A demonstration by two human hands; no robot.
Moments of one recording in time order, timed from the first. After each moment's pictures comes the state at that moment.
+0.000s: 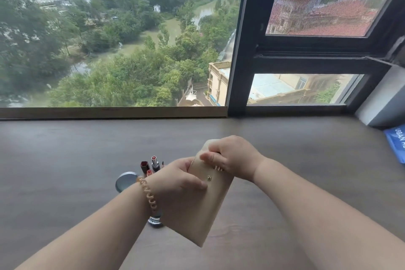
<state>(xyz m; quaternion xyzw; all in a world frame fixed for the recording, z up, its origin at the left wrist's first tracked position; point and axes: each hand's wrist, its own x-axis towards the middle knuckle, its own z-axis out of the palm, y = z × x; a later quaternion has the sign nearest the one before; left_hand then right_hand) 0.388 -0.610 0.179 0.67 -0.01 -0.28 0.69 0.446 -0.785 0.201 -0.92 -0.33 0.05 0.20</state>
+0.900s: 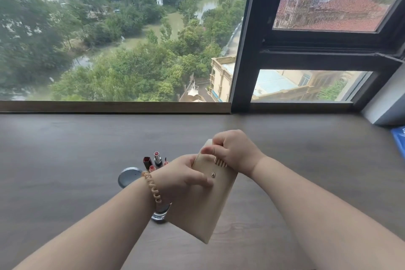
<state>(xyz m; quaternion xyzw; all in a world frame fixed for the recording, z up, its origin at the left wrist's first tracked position) 0.392 -0.610 0.175 0.67 0.00 -0.29 0.69 0.460 -0.773 0.184 -0.91 -0.27 0.00 0.32</state>
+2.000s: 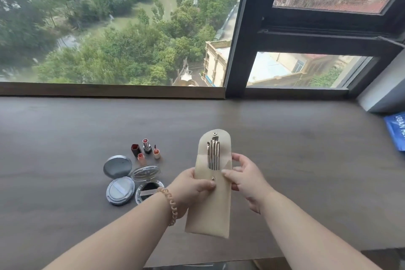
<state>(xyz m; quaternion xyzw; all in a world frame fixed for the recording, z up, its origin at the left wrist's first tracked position) 0.391 -0.647 0.093 0.59 0.13 -0.27 0.74 0.412 -0.812 0.097 -0.72 0.11 0.20 0.66</state>
